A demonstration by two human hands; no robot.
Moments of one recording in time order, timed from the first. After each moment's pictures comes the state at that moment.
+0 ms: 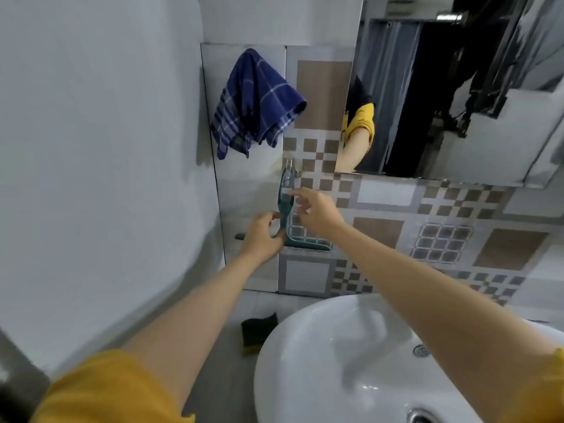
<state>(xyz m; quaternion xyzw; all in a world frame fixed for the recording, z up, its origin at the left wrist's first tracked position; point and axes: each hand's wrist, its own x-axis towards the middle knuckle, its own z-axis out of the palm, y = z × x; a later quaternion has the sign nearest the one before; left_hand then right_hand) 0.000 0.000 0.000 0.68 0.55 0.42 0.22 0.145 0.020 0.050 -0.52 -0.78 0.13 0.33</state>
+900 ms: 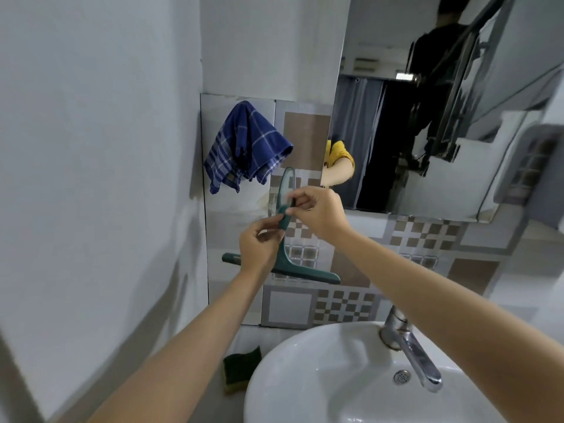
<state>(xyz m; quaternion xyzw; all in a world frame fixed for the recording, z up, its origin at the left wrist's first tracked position) 0.025 -0.032 0.057 0.52 0.37 0.69 0.34 0.155 -0.019 0.127 -0.47 -0.74 0.08 0.48</state>
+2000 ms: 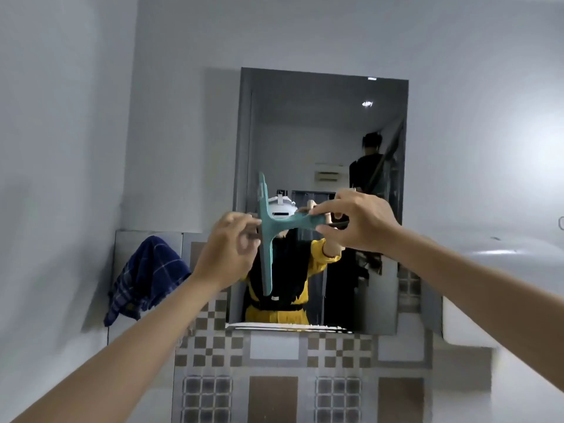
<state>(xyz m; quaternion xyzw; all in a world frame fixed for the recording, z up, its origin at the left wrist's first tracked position) 0.137 -0.055 0.275 0.75 0.29 0.57 -0.15 0.388 -0.110 0.345 -0.42 -0.76 -0.37 0.33</state>
